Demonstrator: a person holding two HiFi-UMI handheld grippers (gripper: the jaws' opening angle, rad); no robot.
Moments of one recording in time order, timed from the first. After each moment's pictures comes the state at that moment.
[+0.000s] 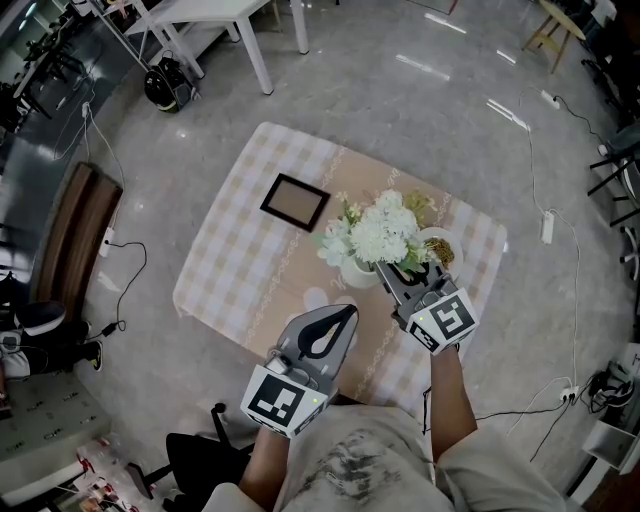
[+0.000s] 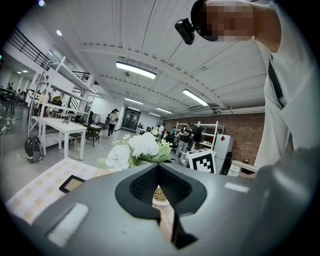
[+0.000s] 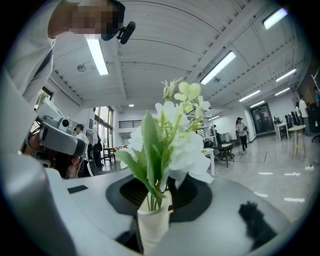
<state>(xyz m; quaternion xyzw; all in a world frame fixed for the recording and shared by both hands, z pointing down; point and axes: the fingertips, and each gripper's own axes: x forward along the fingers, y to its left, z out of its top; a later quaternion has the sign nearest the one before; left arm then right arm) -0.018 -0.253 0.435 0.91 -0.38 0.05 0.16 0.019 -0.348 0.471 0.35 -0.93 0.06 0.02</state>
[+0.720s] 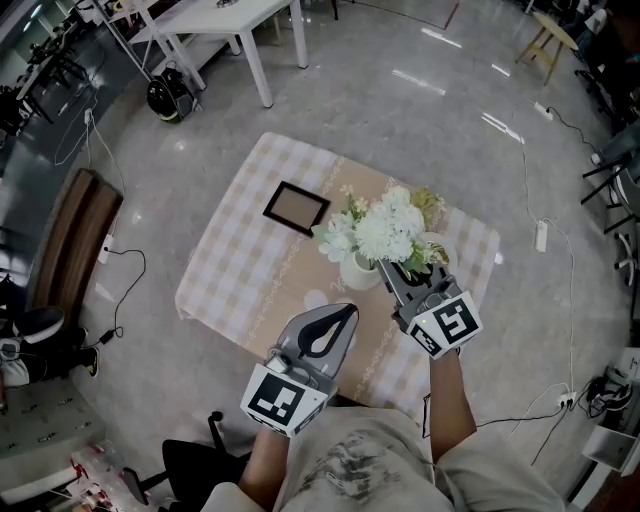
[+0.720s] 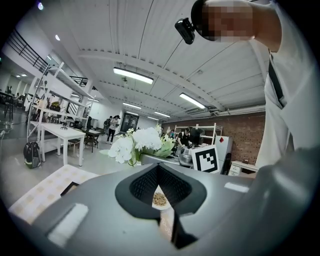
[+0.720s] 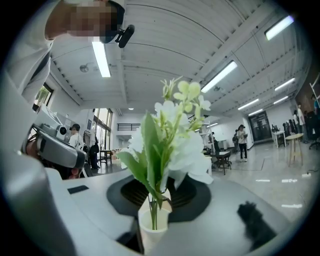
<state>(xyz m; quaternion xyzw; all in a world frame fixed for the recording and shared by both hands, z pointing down) -0.020 -0.240 0.413 0.91 -0.38 0.04 0.16 0.018 -0.338 0.426 0.37 -0.93 0.03 0.00</state>
